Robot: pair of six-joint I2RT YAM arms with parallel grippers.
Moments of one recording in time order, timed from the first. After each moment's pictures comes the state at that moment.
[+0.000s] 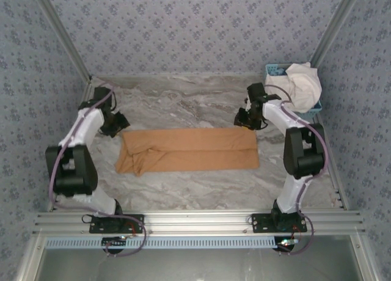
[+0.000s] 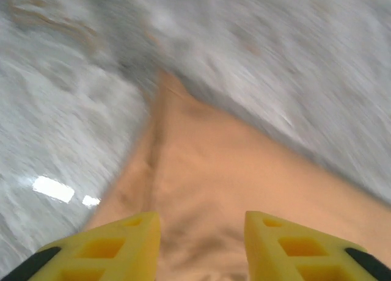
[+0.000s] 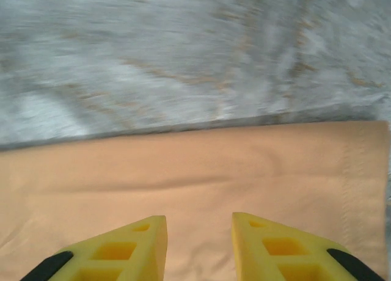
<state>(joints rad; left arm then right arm) -0.01 1.54 1.21 -0.87 0.10 -0.56 0.22 1.79 1.36 -0.75 -0.23 0.40</state>
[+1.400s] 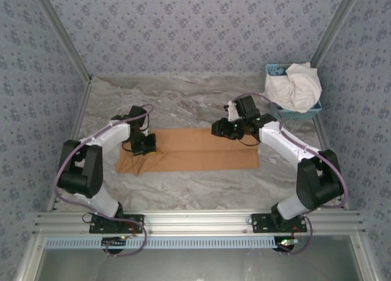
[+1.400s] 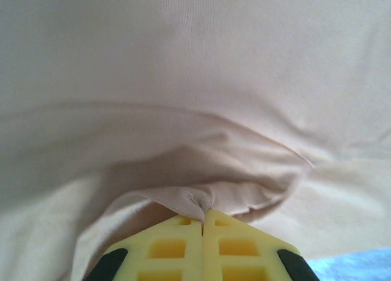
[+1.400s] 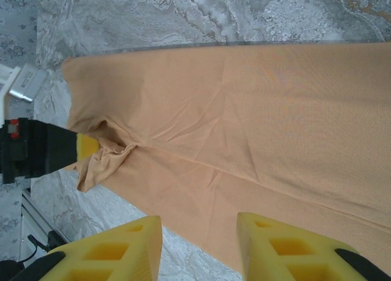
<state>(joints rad) -0.28 1.61 1.02 -0.81 0.27 -0.51 0.42 1.51 1.08 -0.47 -0.49 0.51</state>
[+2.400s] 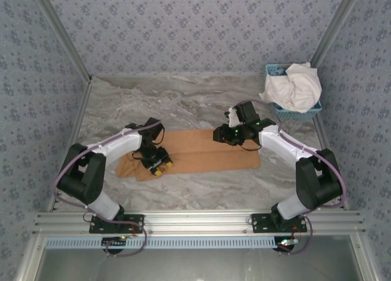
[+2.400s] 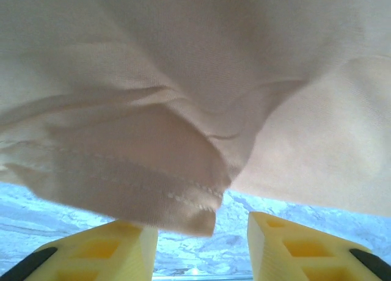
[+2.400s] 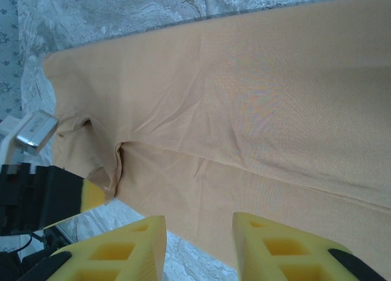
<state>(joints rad) -0.47 1.55 0.94 -0.89 0.37 -1.02 0.42 1.51 0.99 -0.44 -0.51 0.52</state>
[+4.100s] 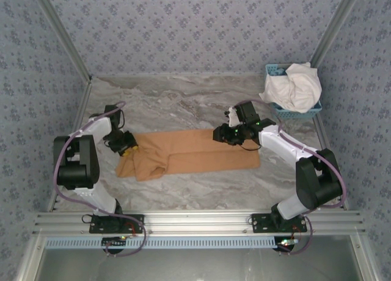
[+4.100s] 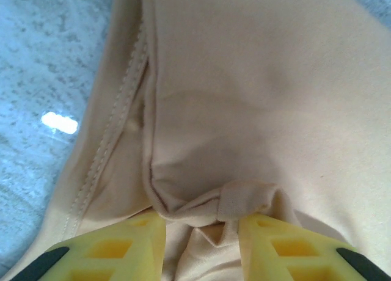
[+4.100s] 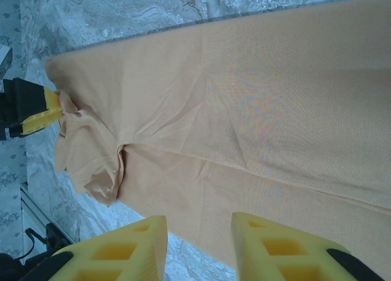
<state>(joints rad) 0.02 1.70 1.06 -0.84 0.19 -0.54 0.42 1.51 0.99 -0.43 -0.51 0.53</state>
